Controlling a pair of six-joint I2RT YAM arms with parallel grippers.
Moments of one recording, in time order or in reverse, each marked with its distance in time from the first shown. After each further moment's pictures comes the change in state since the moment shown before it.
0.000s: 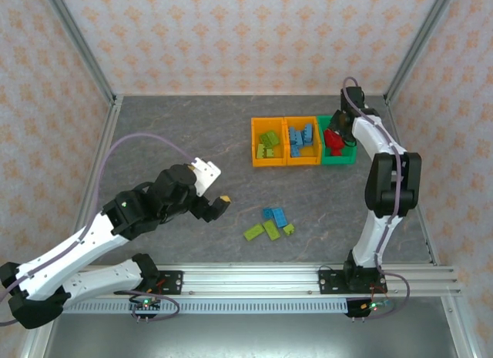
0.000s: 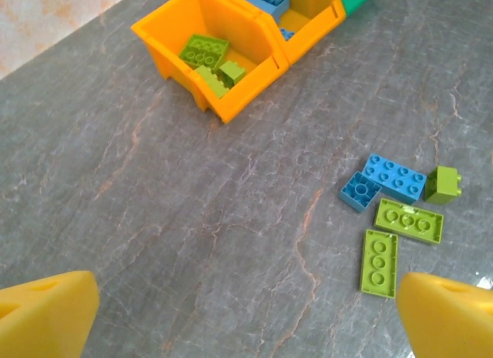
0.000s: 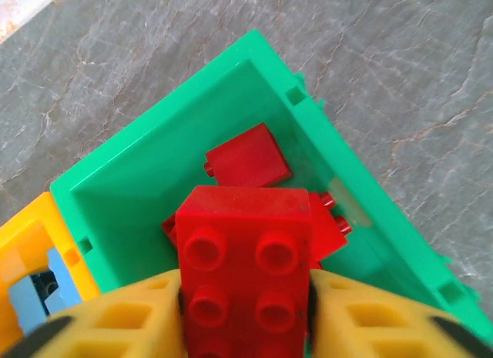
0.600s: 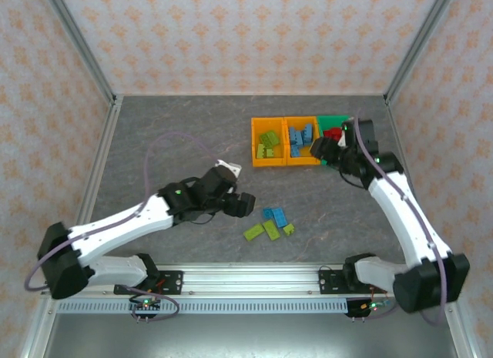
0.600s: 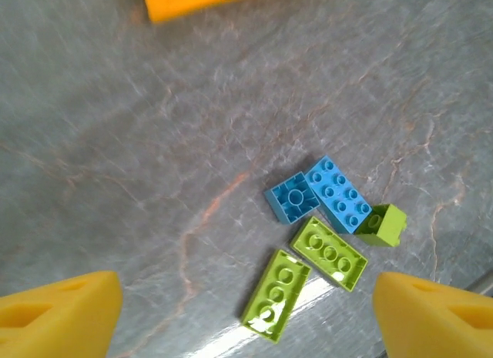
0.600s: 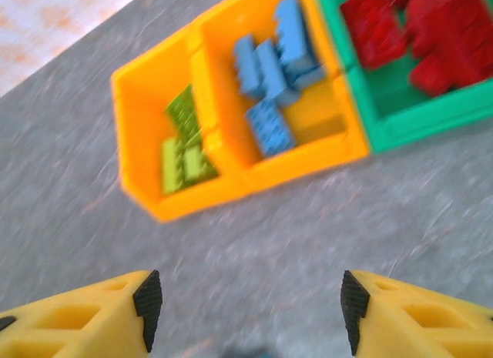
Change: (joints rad) left arm -0.041 0.348 -0.073 0.220 0.110 -0.541; right arm 0.212 -0.799 -0.459 -0.148 -0.247 0.028
